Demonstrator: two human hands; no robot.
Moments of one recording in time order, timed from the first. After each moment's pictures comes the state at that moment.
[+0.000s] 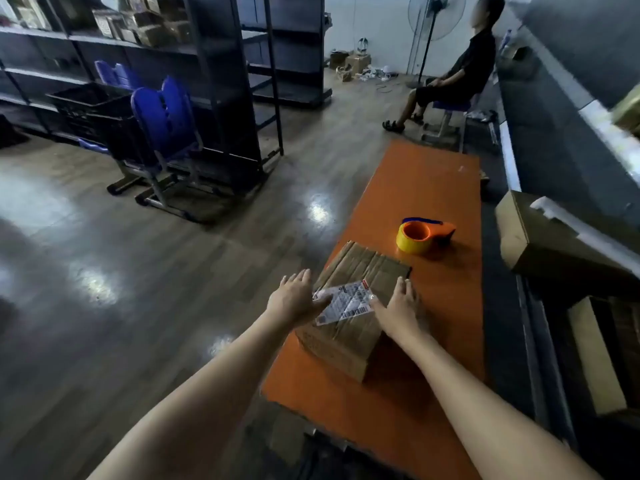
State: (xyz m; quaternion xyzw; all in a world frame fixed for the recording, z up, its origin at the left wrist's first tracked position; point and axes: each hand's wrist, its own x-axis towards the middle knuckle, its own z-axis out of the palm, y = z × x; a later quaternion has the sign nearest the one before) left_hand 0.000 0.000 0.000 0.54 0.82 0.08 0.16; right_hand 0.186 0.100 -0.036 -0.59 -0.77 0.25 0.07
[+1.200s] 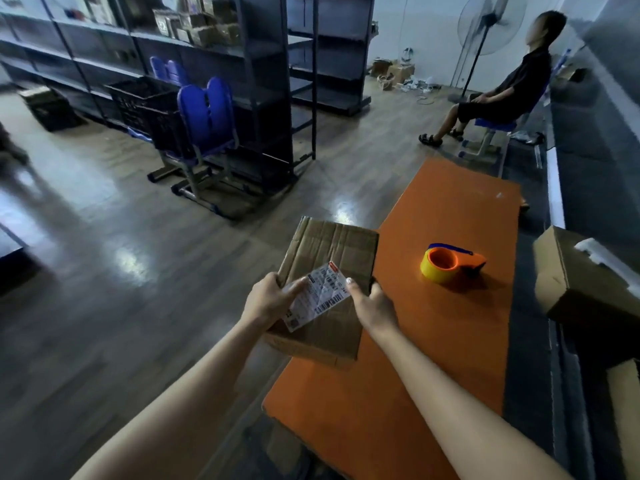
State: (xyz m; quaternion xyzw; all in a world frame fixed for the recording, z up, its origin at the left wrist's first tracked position) left_hand -0.051 -0.017 0.015 0.29 0.86 0.36 0.21; right_hand 0.114 0.094 0.017 -0.51 -0.72 0.43 0.16
